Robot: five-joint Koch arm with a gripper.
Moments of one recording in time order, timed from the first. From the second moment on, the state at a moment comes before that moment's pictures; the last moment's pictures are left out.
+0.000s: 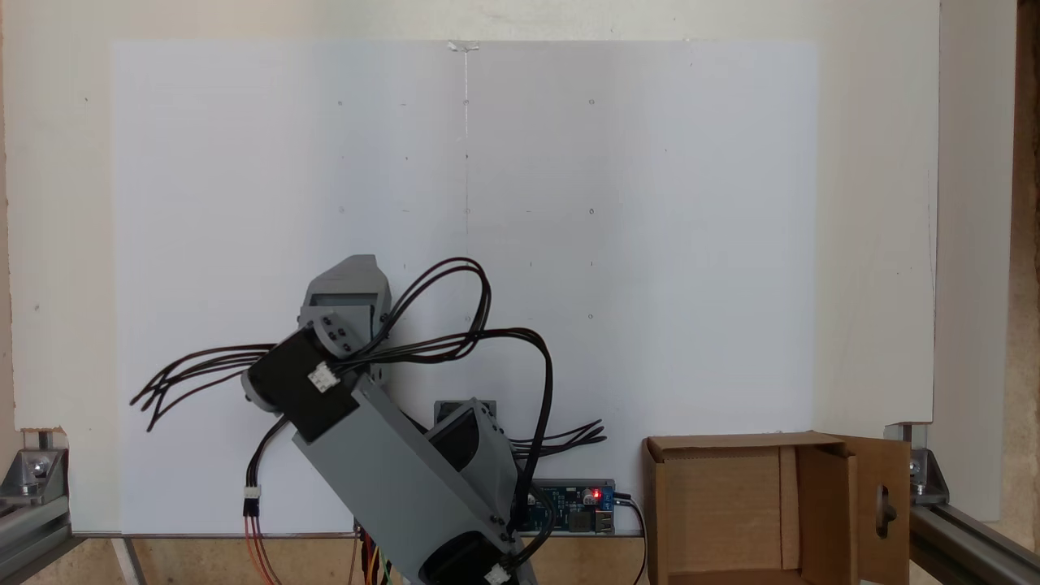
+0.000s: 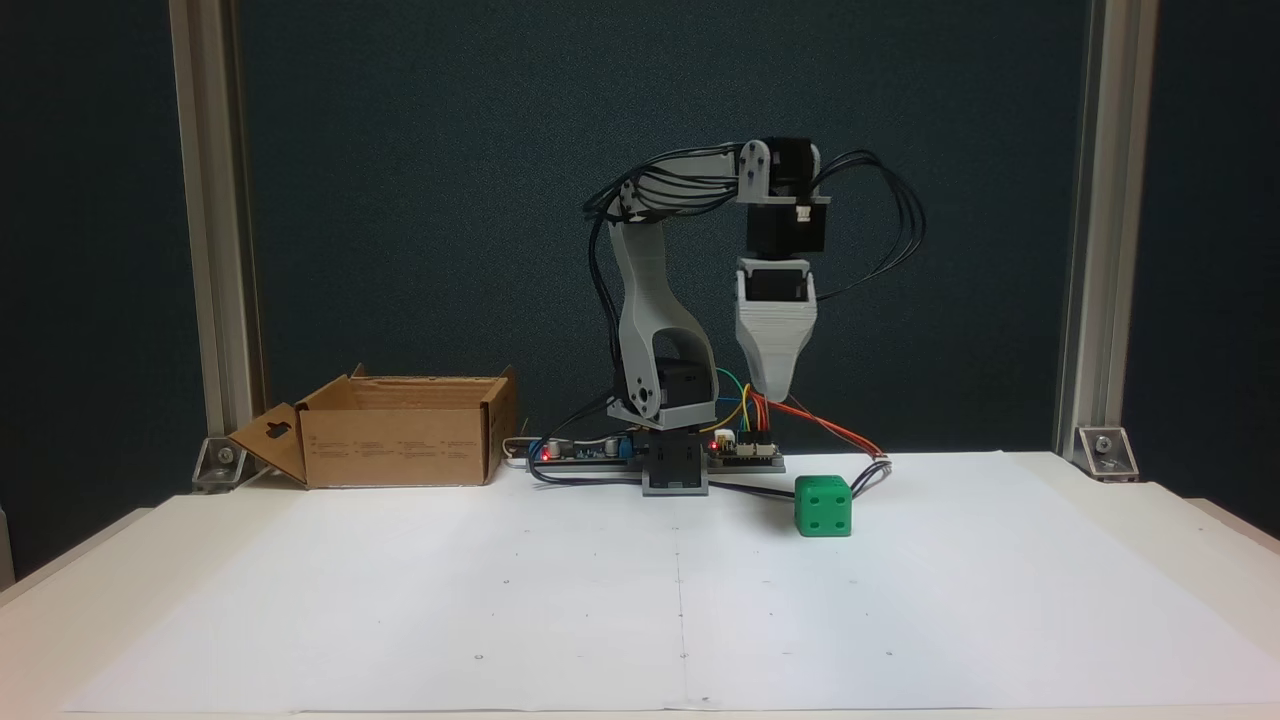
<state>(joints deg) -38.5 106.1 96.9 72.2 35.2</state>
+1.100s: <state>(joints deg) -51.7 100.6 96.1 70.6 47.4</state>
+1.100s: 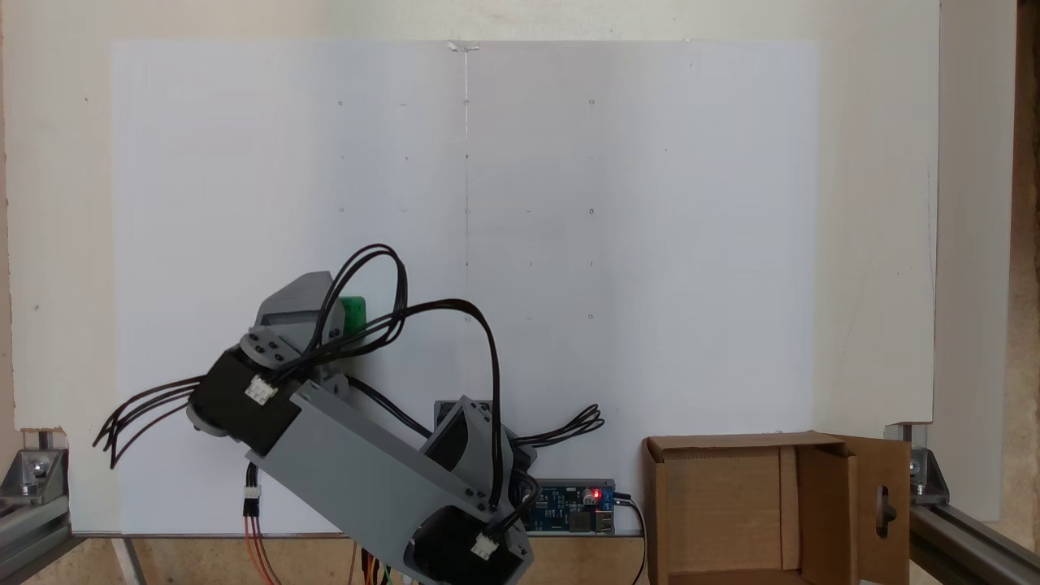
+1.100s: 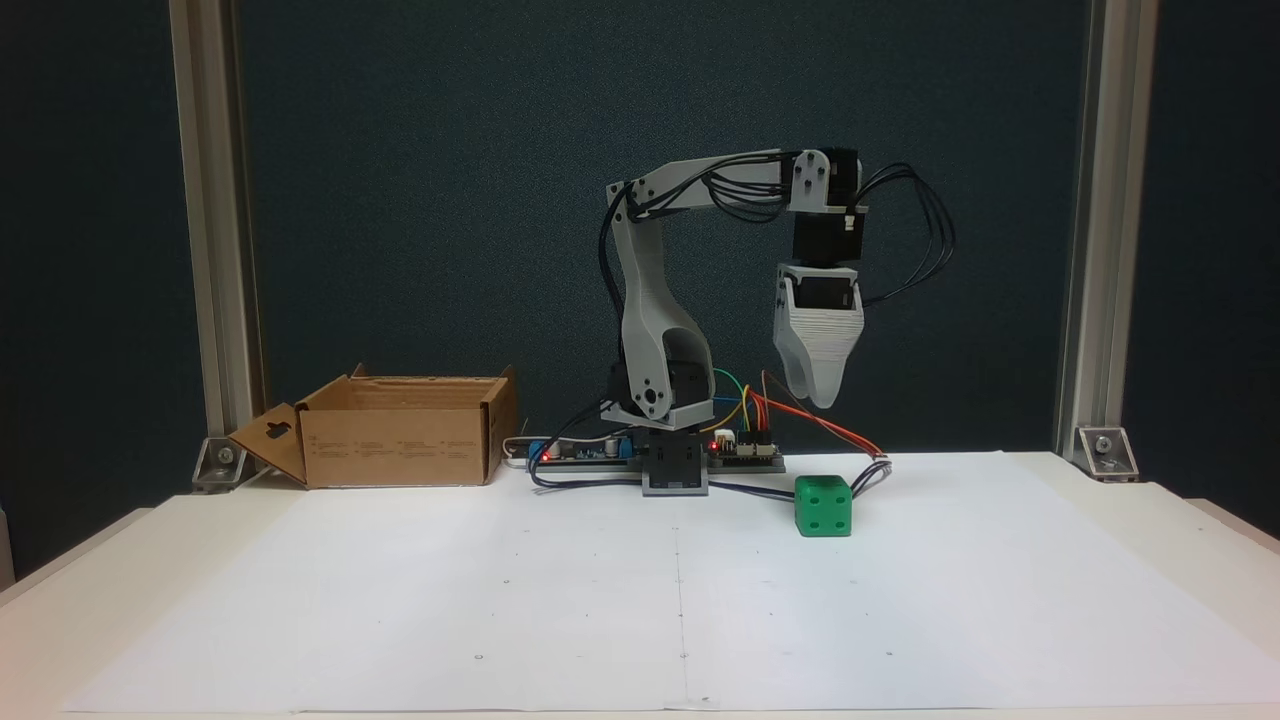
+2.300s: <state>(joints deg) -52.1 95.8 97.1 65.6 53.3</state>
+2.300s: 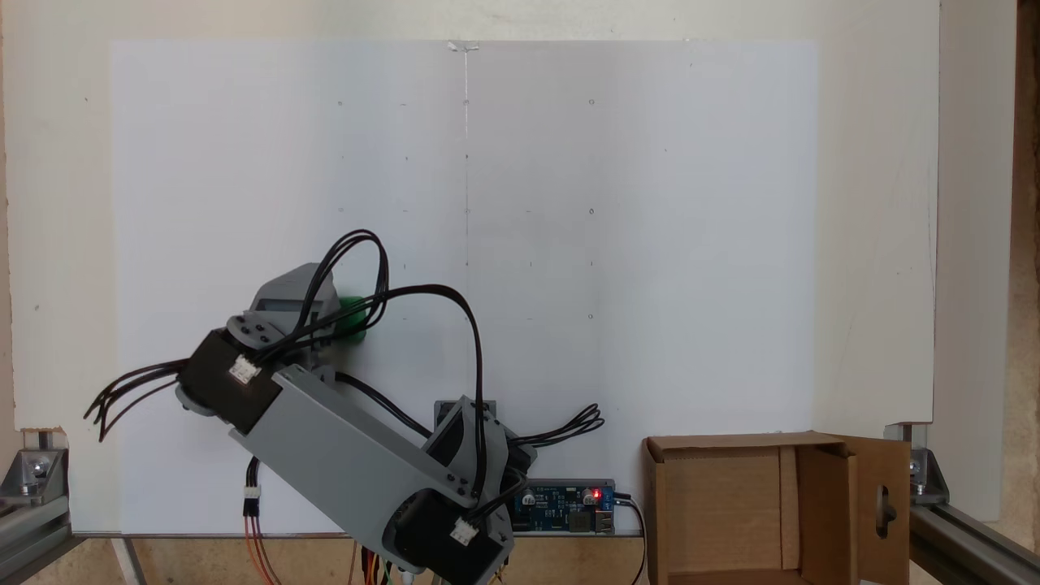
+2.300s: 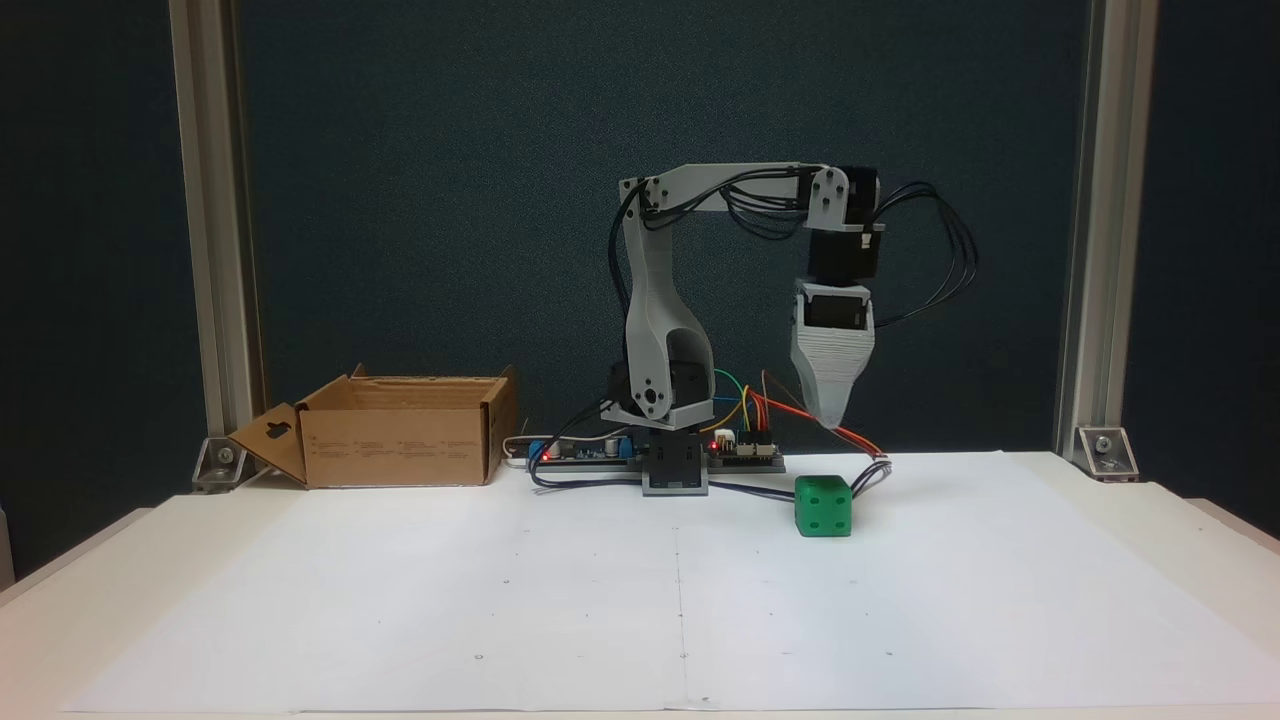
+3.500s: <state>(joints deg) -52.1 95.2 108.8 54.0 53.3</state>
